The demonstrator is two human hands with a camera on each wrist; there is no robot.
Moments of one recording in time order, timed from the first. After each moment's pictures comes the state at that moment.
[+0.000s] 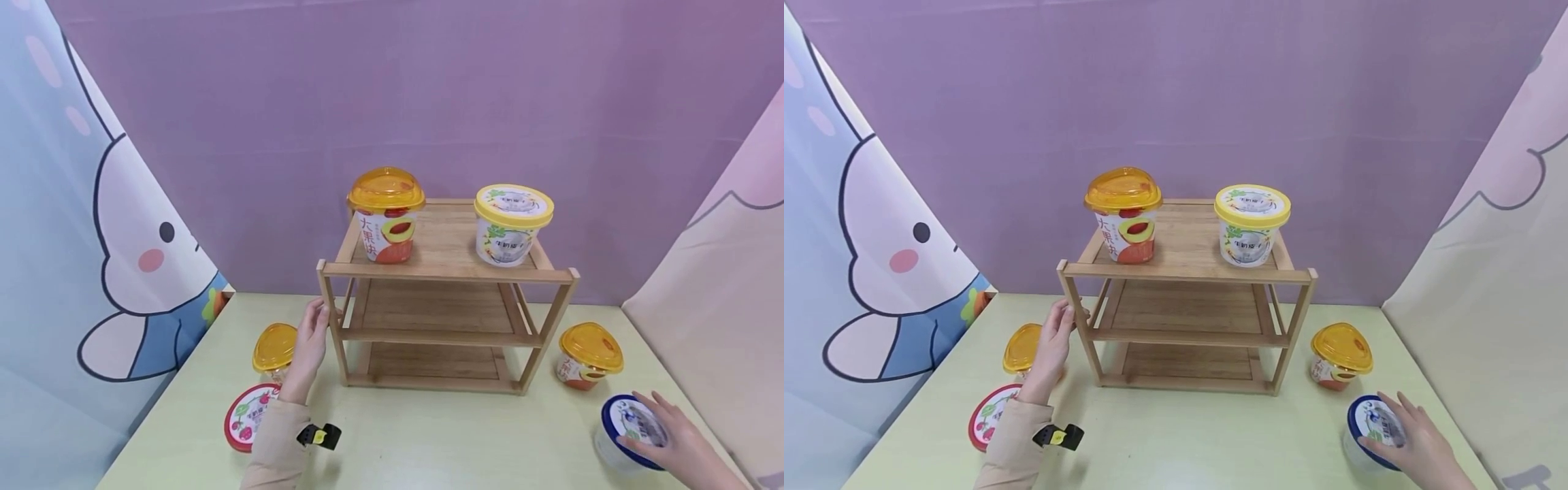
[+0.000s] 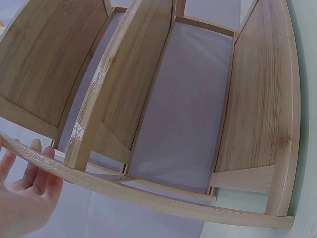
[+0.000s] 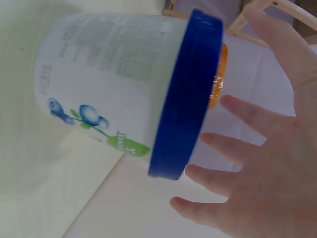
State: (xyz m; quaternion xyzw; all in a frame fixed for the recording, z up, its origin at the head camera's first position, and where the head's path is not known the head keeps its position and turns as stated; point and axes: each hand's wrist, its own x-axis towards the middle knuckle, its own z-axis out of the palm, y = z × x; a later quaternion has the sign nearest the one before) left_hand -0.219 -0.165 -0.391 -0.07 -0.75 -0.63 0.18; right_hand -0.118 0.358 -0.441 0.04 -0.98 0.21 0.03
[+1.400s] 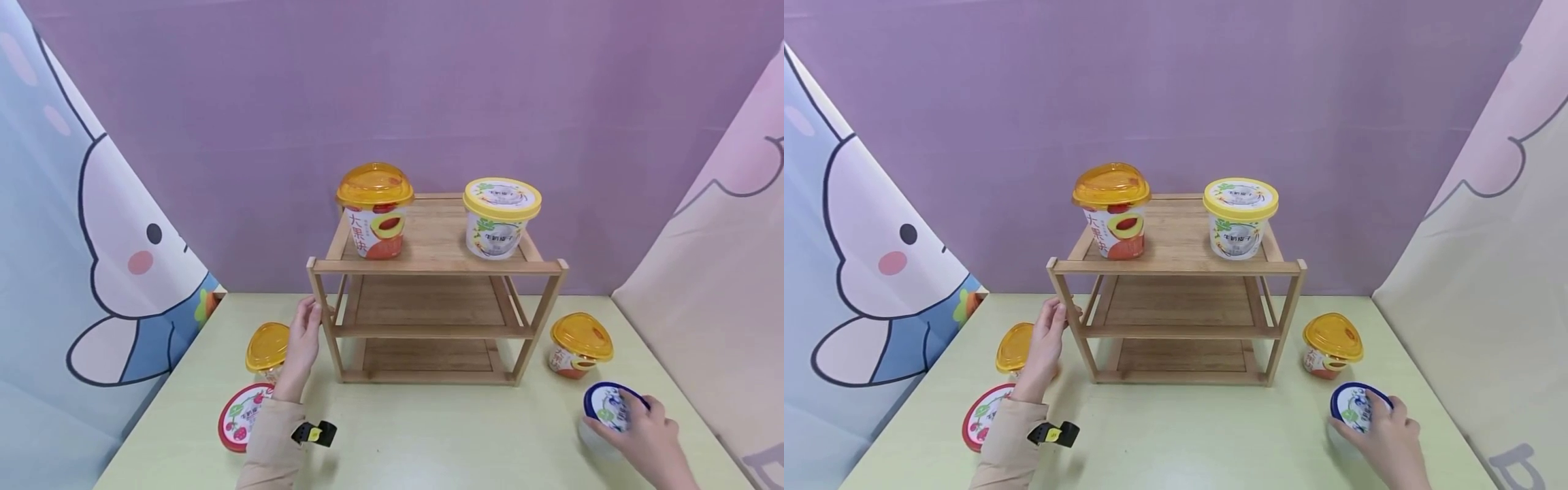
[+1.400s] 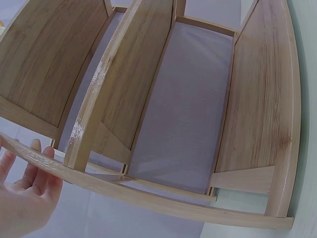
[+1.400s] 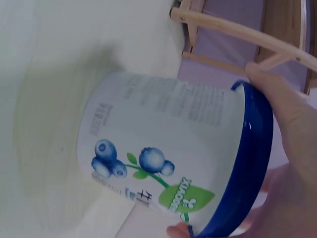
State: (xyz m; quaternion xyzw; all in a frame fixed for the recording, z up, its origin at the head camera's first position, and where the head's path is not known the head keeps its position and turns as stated) left_hand -0.219 -0.163 -0.389 -0.06 -0.75 -0.64 0.18; right_hand -0.108 0.323 -0.454 -0.07 -0.98 0.19 0.08
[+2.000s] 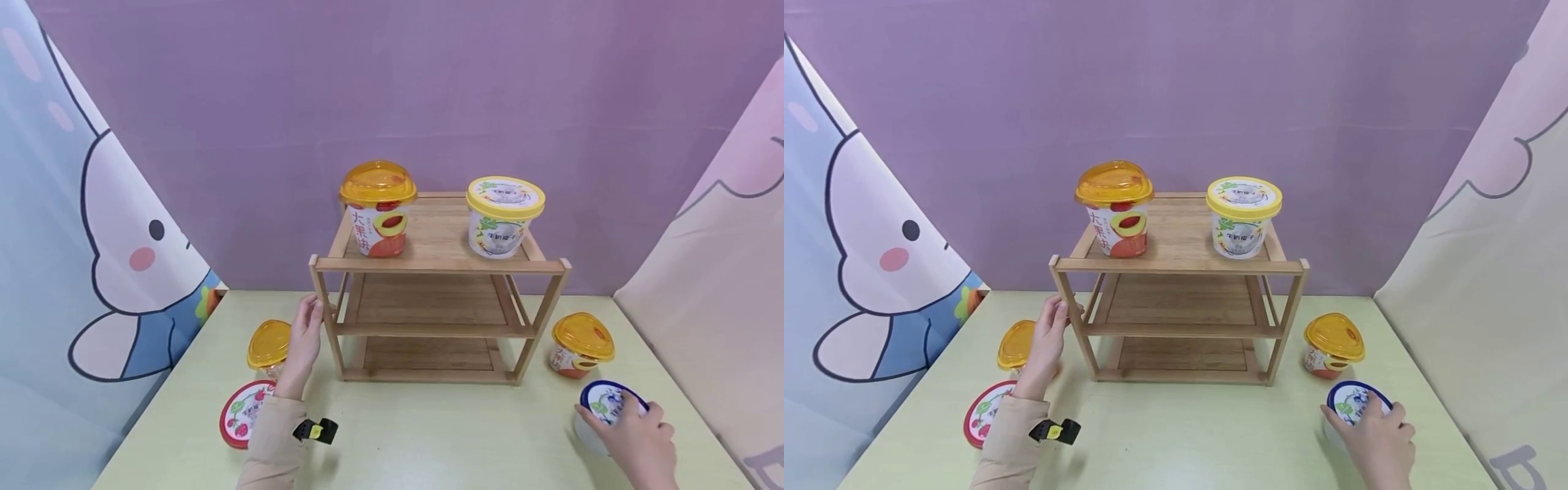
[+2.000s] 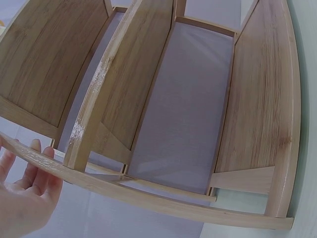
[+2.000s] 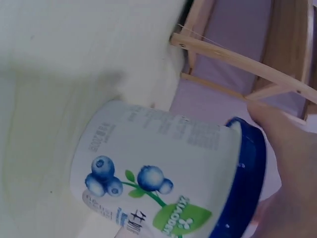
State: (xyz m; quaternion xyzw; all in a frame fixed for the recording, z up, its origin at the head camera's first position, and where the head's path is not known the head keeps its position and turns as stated) left_hand -0.220 -0.163 -0.390 -0.06 -0.74 -0.64 0.18; right_hand -0.116 0.298 -0.447 -0.22 -0.96 0.17 0.01
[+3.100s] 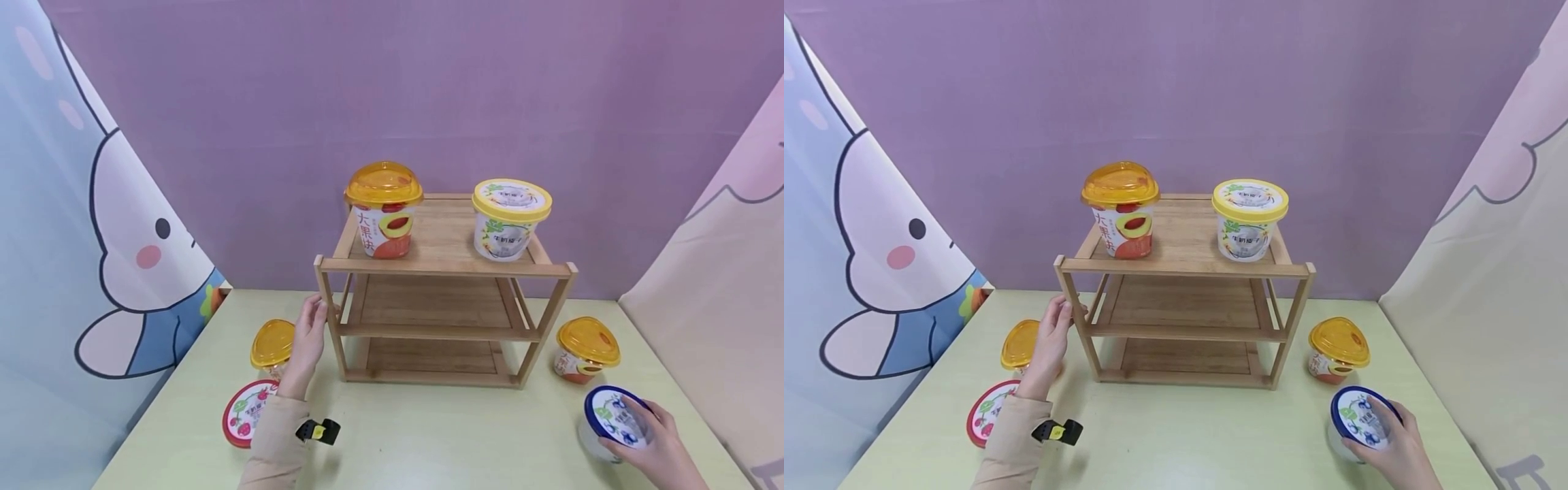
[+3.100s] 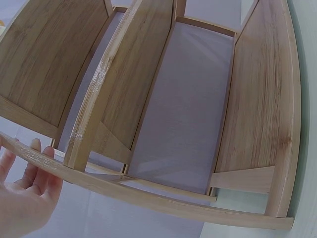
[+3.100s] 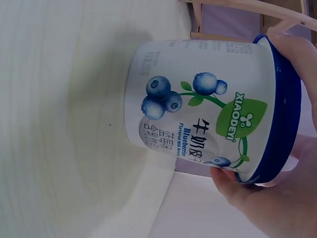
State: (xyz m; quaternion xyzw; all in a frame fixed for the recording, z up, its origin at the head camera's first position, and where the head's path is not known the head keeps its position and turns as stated) left_hand -0.220 -0.164 -0.391 -0.06 -0.74 -0.64 0.18; right_hand -0.107 0.339 -0.464 -0.03 -0.96 0.28 0.04
